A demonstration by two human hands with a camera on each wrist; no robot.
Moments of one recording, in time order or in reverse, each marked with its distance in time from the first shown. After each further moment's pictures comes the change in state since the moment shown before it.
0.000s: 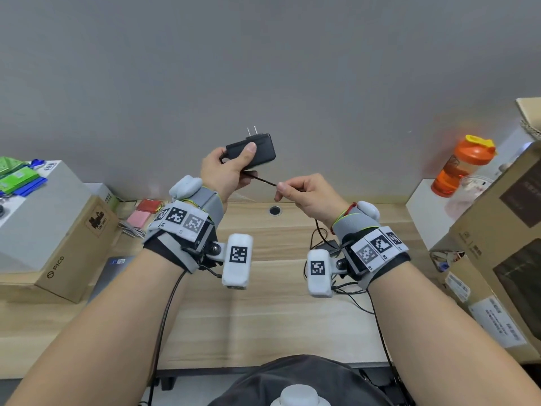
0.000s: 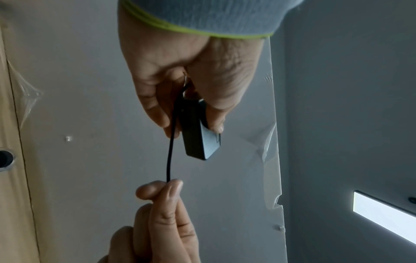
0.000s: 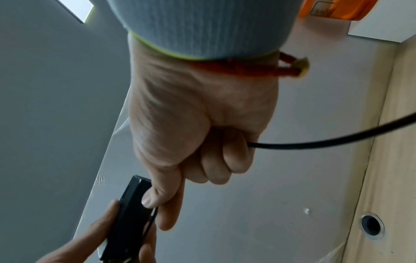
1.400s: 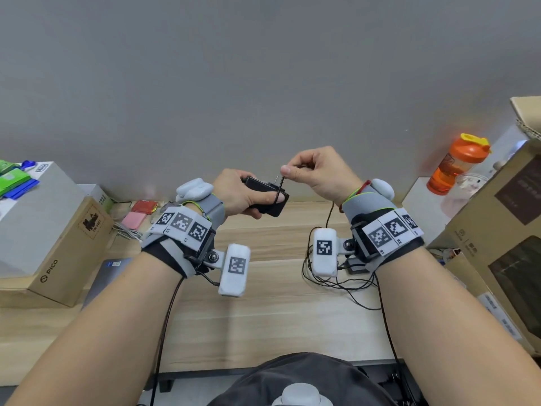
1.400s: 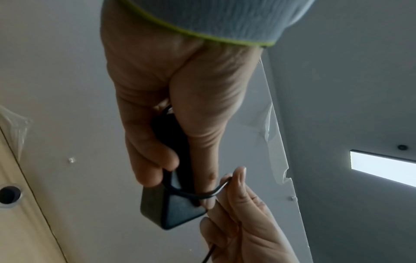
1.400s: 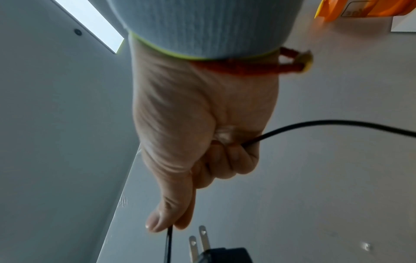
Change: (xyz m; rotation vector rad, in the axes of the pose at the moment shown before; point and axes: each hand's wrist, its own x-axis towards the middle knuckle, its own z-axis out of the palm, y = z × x) left_hand -0.019 0.000 0.000 0.418 -0.348 -0.141; right_hand 0.016 -0.027 -0.026 -0.038 0.050 -0.065
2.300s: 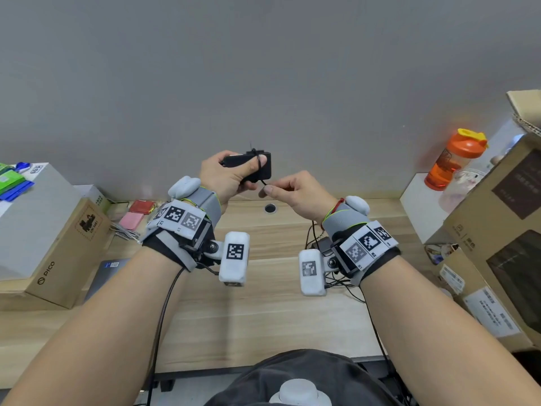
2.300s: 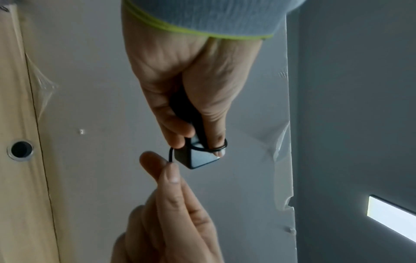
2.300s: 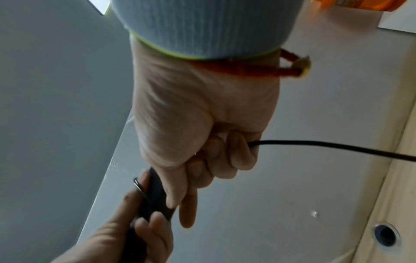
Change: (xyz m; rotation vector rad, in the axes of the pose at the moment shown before) left_hand 0.013 0.003 0.000 -0.434 0.248 0.101; right_hand -0.017 0.014 0.034 -0.063 -0.101 0.074
